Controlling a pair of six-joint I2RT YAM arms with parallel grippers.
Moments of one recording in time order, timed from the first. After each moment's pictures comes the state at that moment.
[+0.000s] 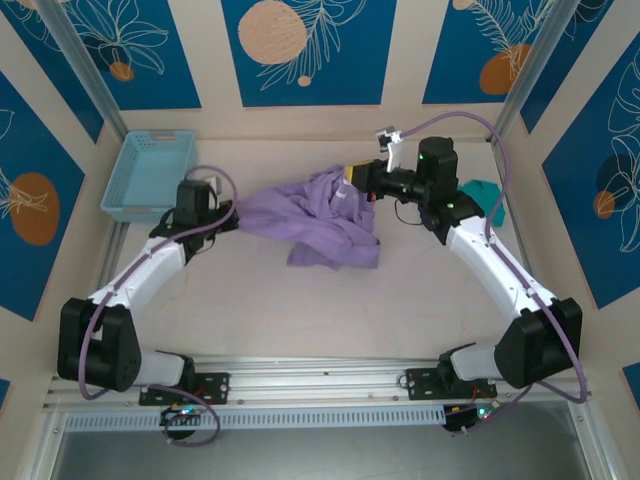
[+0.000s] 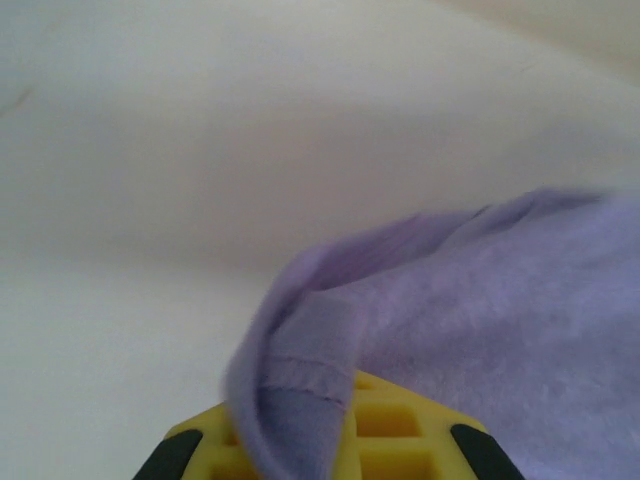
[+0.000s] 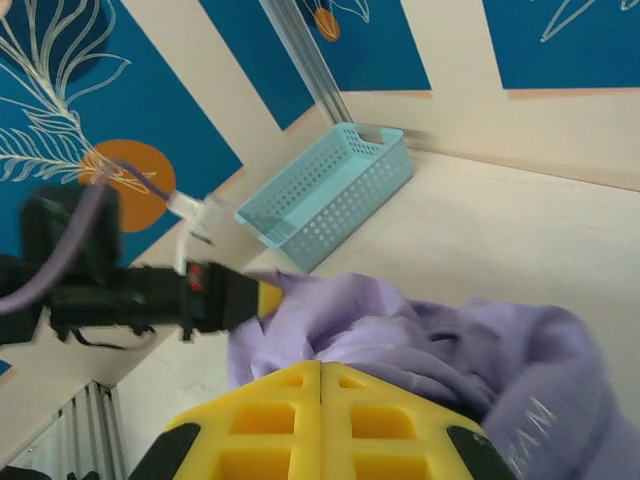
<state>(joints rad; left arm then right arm) -0.20 1.35 0.88 -0.24 0.08 -0.44 0.33 1.34 1.18 -0.09 -0.68 0.32</state>
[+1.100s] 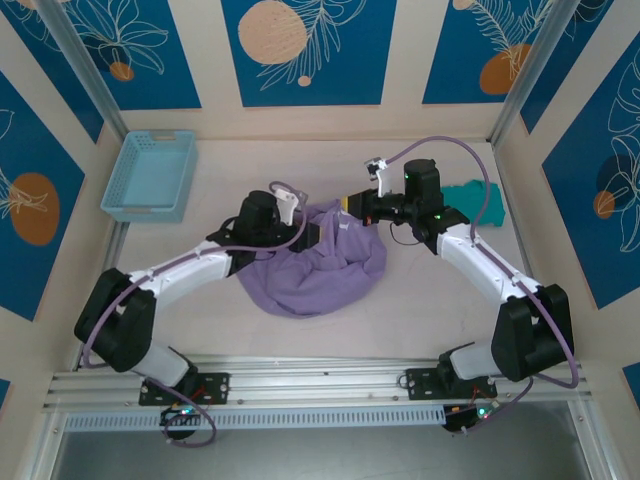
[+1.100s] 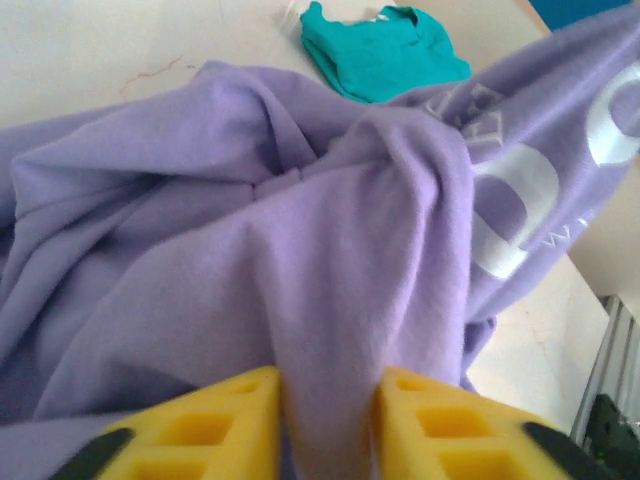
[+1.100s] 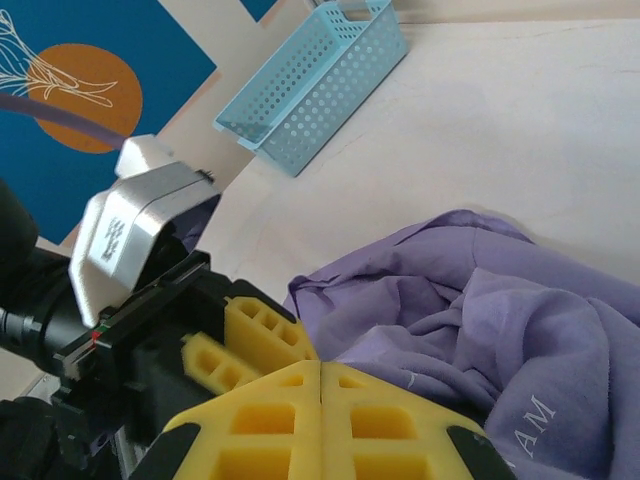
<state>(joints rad) -0.61 1.51 0.95 0.01 0.40 -0.41 0.33 1.38 1.03 -0.12 -0.71 0.29</state>
